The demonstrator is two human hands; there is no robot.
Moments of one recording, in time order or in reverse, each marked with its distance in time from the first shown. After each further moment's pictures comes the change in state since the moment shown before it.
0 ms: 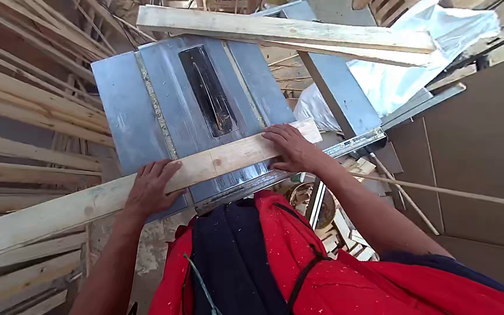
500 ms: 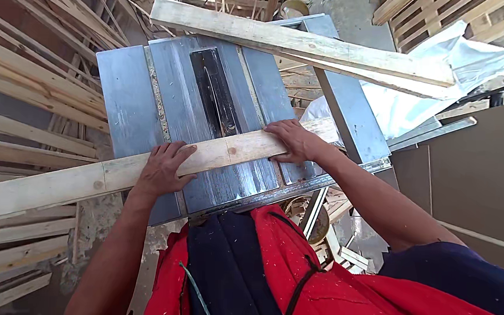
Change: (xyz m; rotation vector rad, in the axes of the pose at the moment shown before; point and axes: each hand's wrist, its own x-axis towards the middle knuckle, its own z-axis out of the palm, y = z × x) left_hand 0.078 0.000 0.007 -0.025 0.048 0.034; right_hand 0.066 0.076 -0.010 -0.042 -0.093 -0.205
